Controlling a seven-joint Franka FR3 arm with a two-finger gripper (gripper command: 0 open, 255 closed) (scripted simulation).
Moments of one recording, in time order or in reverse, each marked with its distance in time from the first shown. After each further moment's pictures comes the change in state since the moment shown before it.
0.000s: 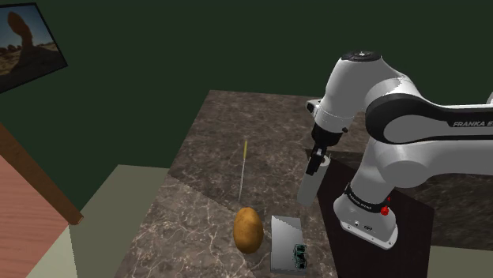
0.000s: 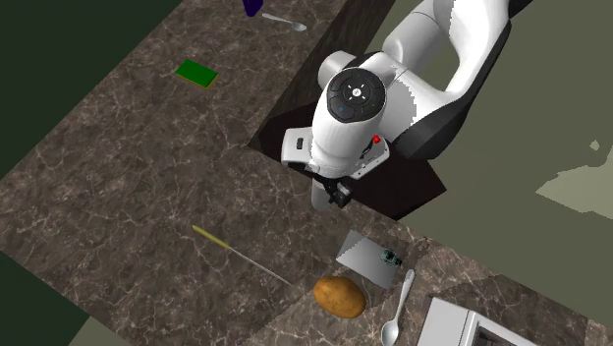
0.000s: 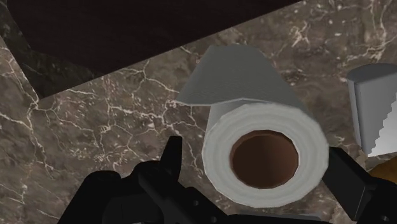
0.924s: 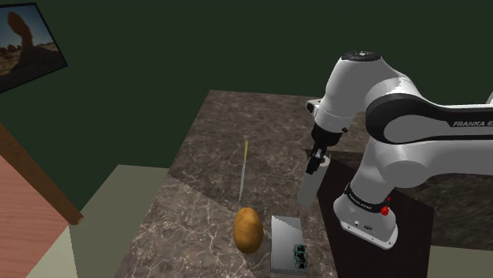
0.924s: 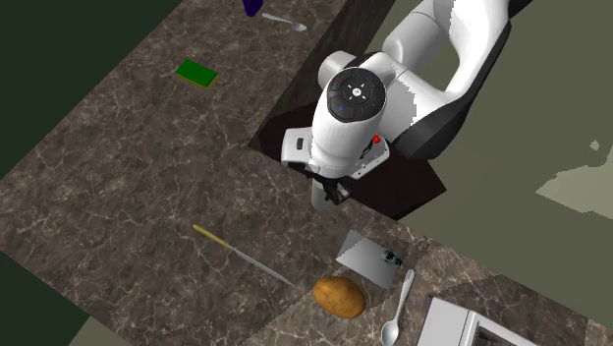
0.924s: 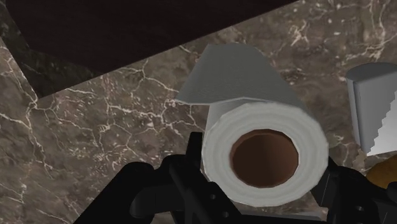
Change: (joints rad) arm 0.000 0.000 0.000 0.000 0.002 0.003 0.000
